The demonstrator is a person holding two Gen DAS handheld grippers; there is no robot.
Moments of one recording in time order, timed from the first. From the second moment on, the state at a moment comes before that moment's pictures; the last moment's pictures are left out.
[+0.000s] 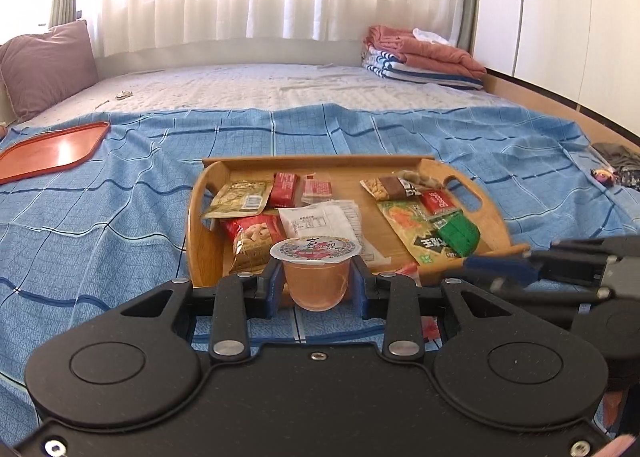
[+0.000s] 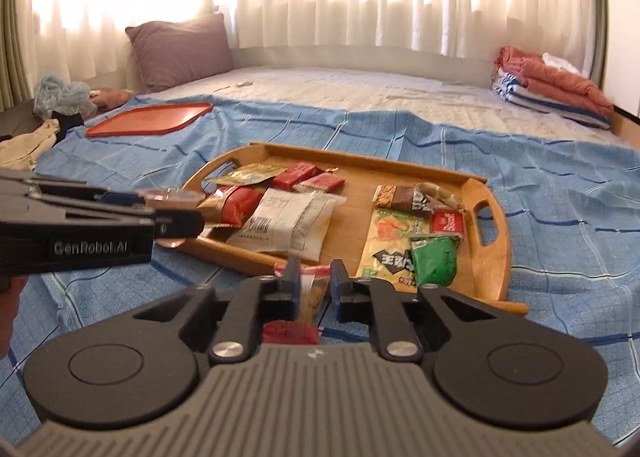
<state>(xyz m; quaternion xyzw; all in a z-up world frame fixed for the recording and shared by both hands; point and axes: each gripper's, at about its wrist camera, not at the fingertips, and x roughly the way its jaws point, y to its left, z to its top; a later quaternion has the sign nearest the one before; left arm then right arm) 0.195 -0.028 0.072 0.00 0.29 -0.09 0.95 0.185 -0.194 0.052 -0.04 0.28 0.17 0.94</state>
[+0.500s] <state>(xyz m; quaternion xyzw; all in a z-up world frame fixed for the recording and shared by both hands) 0.203 -0.022 0.057 0.00 0.30 -0.07 0.95 0.214 -0.171 0.004 -0.01 0.36 0.16 0.92</state>
